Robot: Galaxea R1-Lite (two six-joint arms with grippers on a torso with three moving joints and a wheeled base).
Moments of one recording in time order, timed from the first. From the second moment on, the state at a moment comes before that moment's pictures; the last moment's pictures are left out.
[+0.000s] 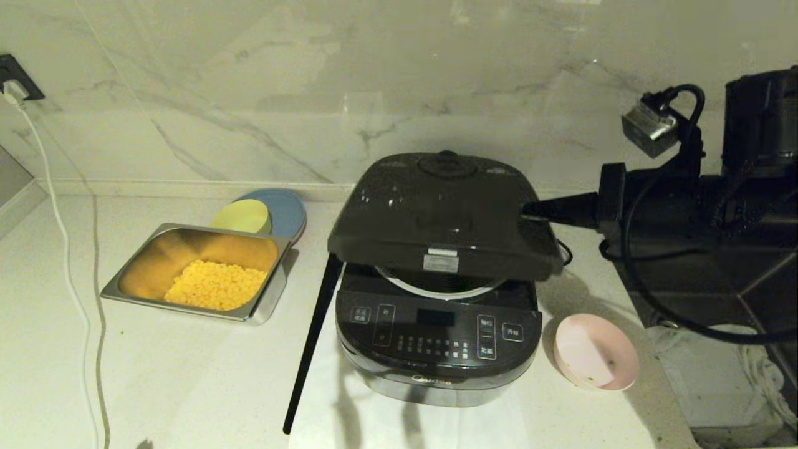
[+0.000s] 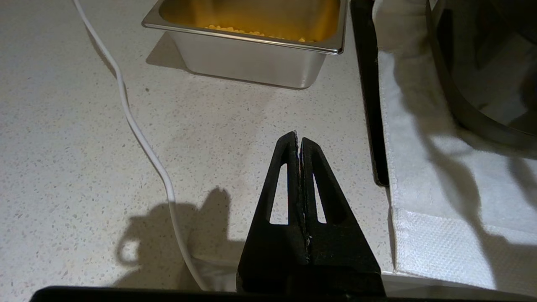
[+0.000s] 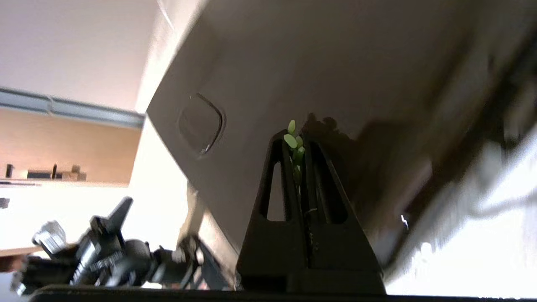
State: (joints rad) left arm 0.00 0.00 0.00 -0.01 0.00 0.00; right arm 0.39 1.56 -1.18 -0.09 0.51 0.53
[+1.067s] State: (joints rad) left arm 0.00 0.00 0.00 -0.01 0.00 0.00; right arm 0.39 1.63 -1.00 -0.23 0.50 0.53
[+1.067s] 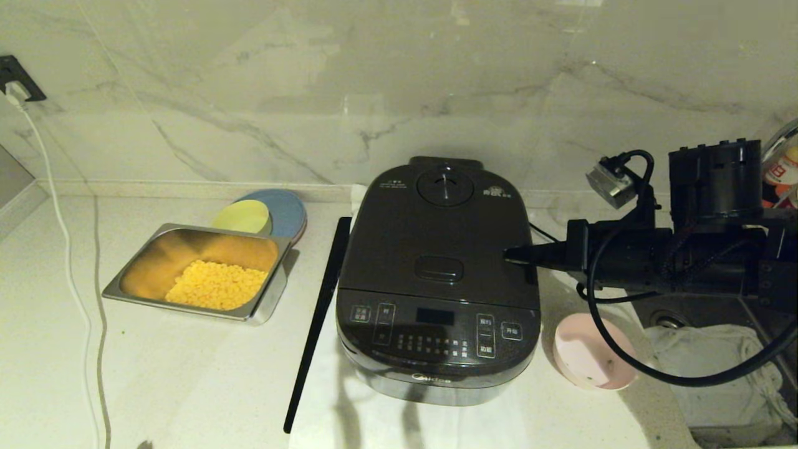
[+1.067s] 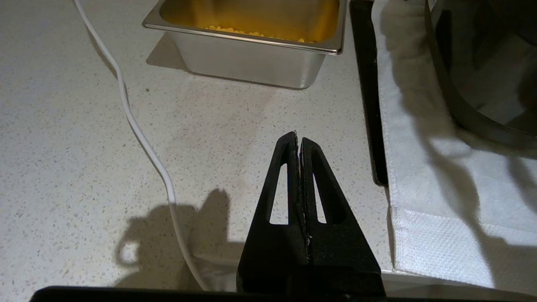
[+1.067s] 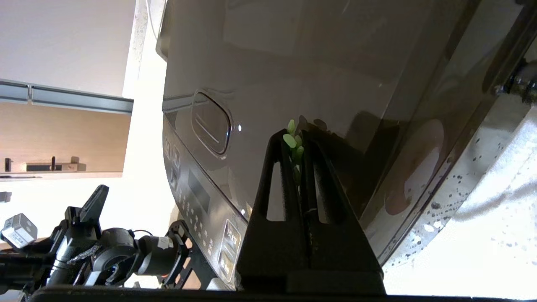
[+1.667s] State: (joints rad) left arm 0.00 0.00 0.00 -0.01 0.00 0.00; right arm 0.39 1.39 -1.23 0.16 0.50 0.58
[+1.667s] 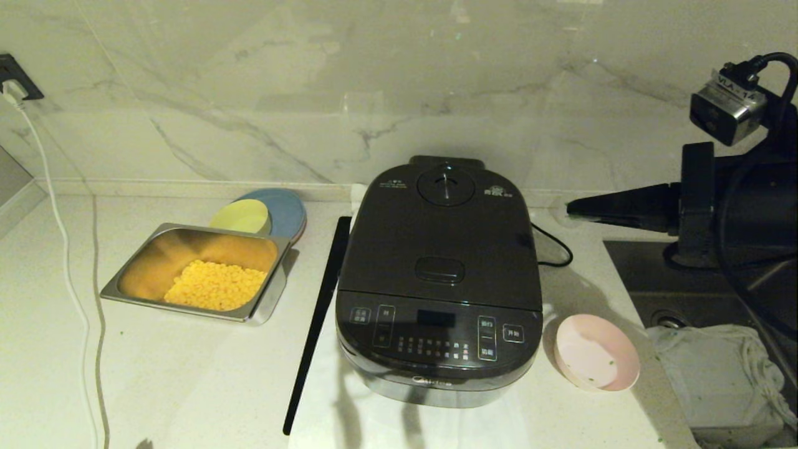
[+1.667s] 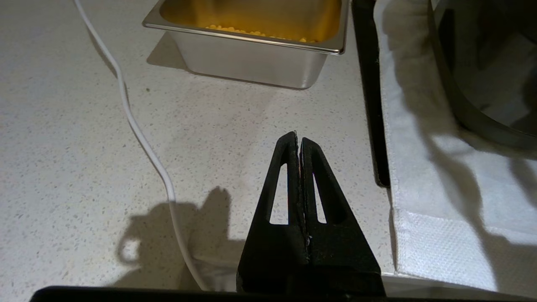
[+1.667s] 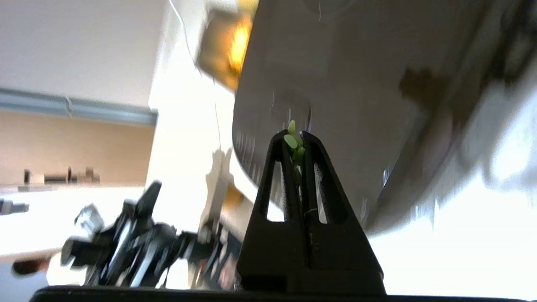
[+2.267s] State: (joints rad) left arm 0.00 0.00 0.00 -0.01 0.00 0.00; right arm 0.54 1.37 -1.17 0.36 0.45 0.56
